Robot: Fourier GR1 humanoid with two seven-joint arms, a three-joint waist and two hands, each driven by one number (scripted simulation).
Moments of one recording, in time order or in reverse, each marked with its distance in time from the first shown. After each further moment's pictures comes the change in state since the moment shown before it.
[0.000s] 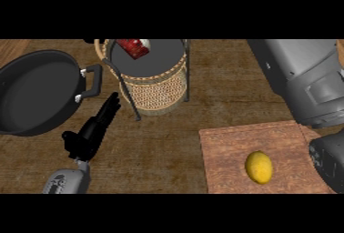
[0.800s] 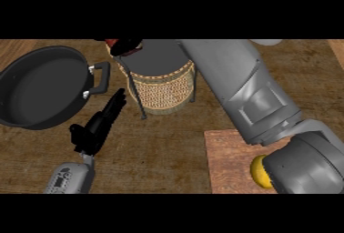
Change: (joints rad) left arm -0.052 -0.008 -0.015 0.026 0.001 -0.008 0.016; right arm -0.090 0.190 0.044 0.106 0.025 0.427 0.114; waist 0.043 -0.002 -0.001
